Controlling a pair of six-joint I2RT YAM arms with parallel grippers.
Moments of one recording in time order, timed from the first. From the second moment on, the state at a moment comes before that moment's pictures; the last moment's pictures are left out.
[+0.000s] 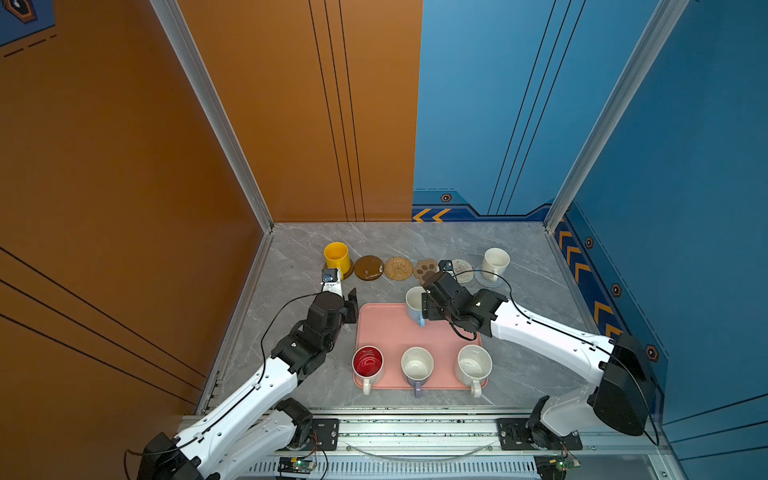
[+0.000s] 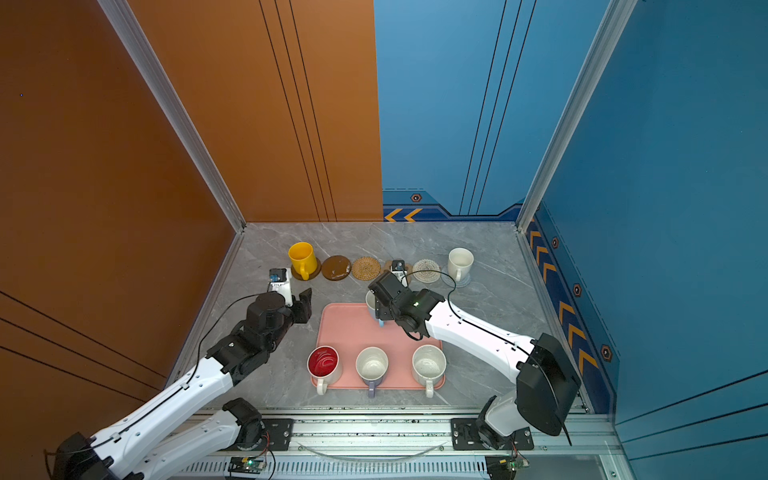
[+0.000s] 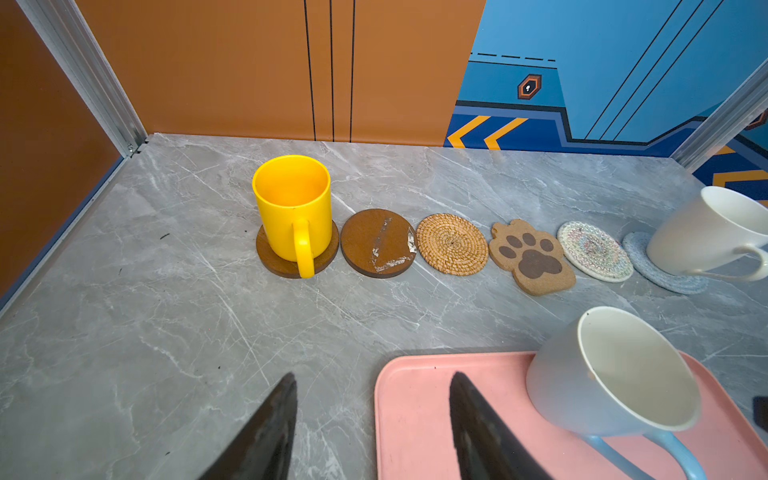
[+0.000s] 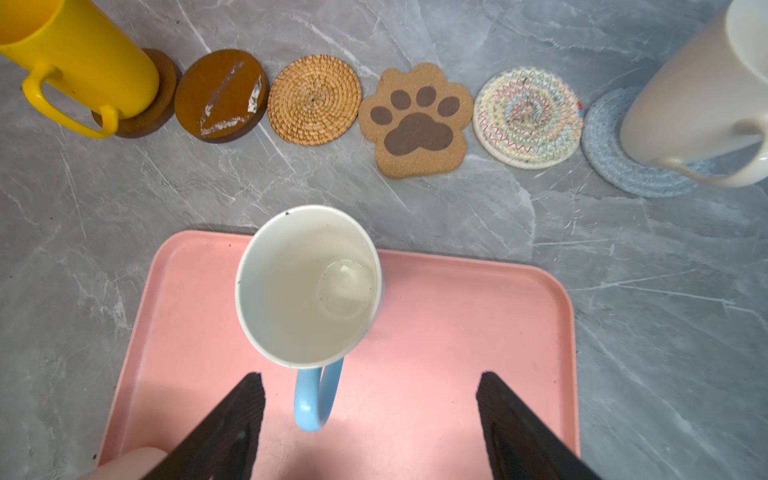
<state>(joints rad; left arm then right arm) -0.56 0.88 0.60 -0.14 -0.42 -0.32 0.86 1.48 1.15 -0.64 0.37 0.67</state>
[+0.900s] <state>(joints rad) -0.55 0.89 0.60 -0.14 -0.42 -0.32 0.88 1.63 1.16 -0.65 0.30 0.69</state>
